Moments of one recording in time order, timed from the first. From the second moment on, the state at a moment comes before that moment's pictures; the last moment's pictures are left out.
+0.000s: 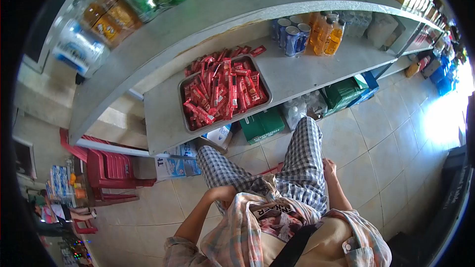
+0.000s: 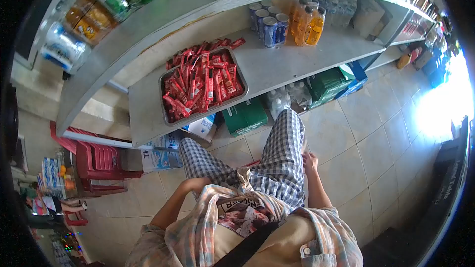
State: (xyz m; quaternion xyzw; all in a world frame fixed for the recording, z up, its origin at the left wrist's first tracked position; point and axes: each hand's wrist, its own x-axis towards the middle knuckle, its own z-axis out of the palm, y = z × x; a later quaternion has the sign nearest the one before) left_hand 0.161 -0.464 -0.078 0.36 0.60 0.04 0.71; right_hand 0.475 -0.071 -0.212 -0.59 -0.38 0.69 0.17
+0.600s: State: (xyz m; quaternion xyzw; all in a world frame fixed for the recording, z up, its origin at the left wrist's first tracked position) left_hand -0.028 -0.411 -0.021 0.02 0.76 0.65 0.06; right_hand 0.150 -0.051 -0.018 -0.30 -0.78 0.51 0.19
